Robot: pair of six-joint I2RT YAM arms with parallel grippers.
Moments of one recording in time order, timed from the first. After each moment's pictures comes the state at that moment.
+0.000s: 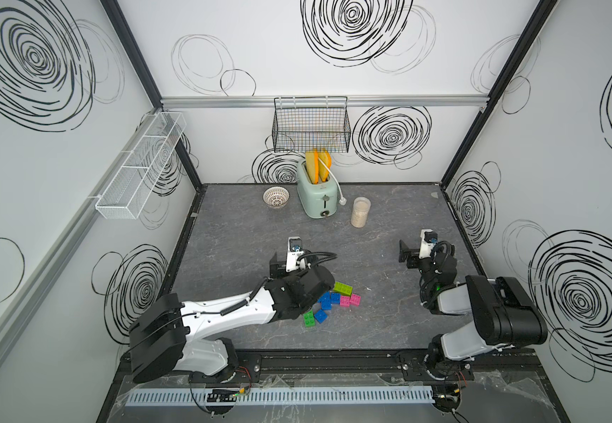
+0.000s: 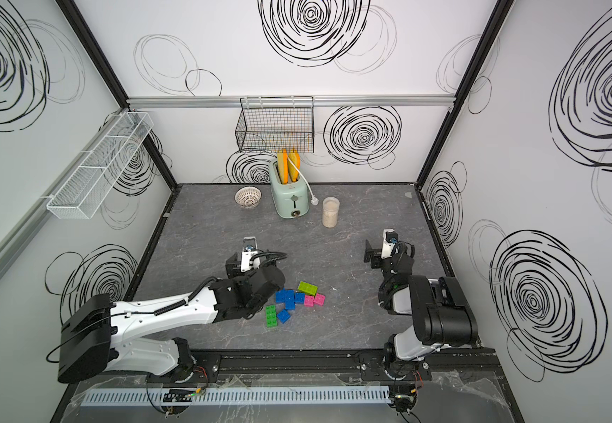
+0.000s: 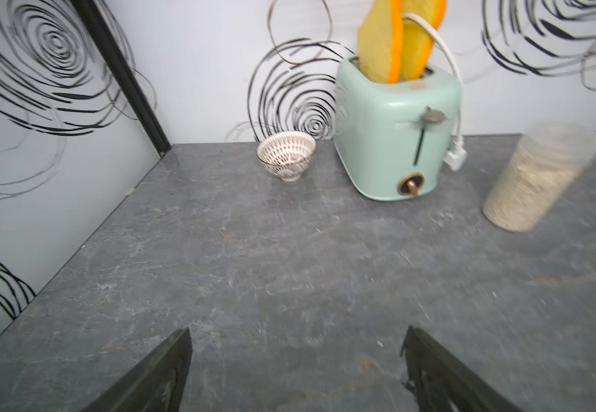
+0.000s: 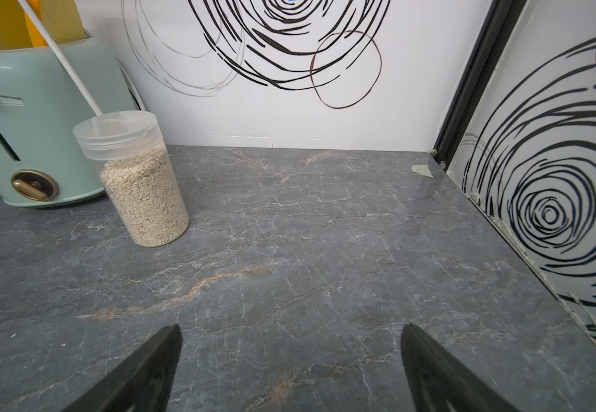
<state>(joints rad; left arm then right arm) -1.09 1.34 0.80 -0.36 -1.12 -0.75 -0.03 1.53 0.21 1.13 -0.10 0.00</state>
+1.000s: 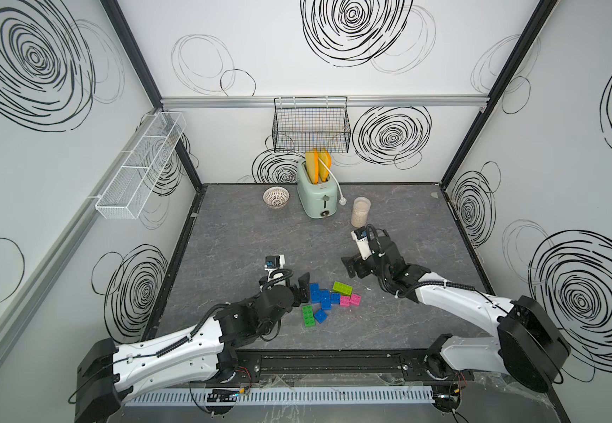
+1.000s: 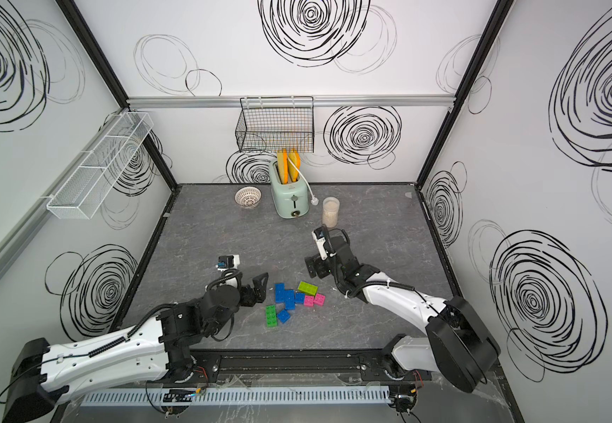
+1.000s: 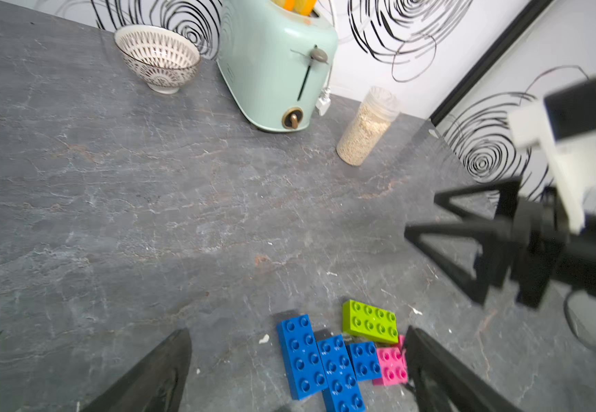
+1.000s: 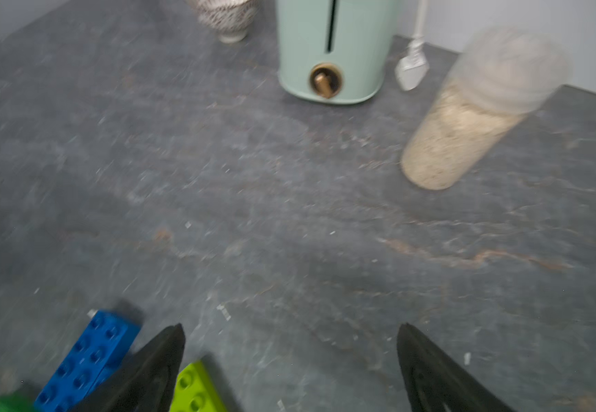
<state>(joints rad) -1.01 0.80 0.47 -0.19 -0.59 -0.77 0.74 1.30 0.68 -0.06 0.12 0.15</state>
